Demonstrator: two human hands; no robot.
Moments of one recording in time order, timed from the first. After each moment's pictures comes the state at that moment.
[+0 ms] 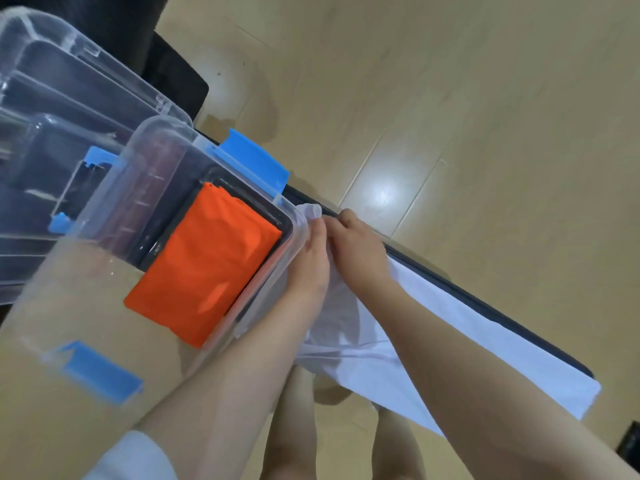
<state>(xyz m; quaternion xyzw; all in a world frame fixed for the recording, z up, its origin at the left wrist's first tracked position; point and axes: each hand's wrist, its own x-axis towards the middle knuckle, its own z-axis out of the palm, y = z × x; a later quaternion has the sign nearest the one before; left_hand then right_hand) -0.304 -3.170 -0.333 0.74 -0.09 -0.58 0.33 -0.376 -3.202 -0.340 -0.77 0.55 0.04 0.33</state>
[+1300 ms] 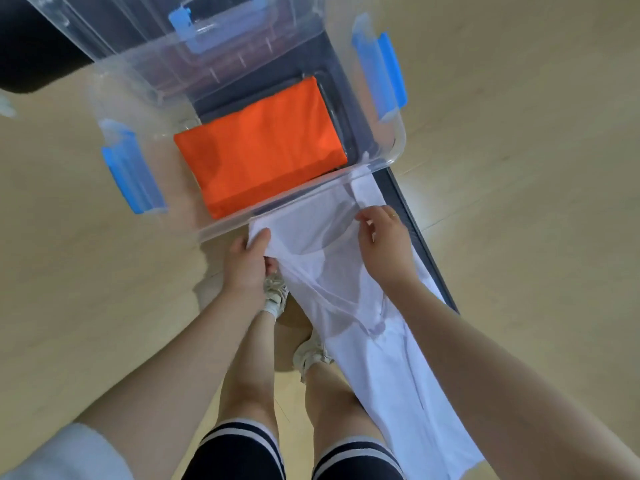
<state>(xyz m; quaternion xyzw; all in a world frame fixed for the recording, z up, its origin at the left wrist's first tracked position) -0.283 -3.010 -0.336 0.72 0.25 -0.41 0.50 -0.397 -3.157 -0.316 -0.79 0.46 0.07 0.40</state>
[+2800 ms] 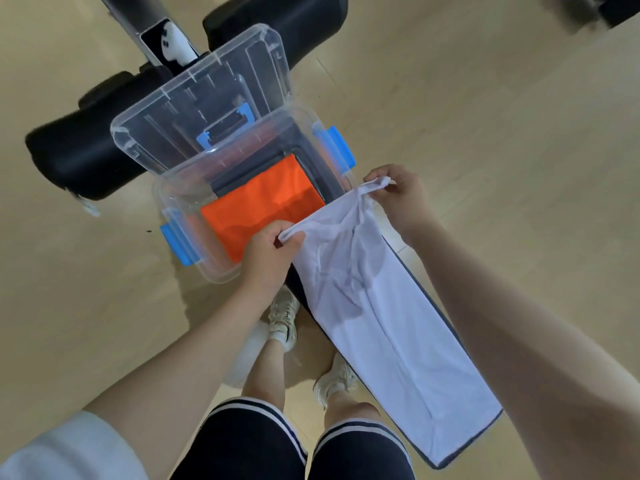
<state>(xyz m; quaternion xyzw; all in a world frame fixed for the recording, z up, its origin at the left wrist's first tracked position) -0.248 -3.054 -0.202 0.78 -0.17 -0.42 0.43 -0.363 -3.233 -0.202 -0.64 0.52 -0.09 0.56</state>
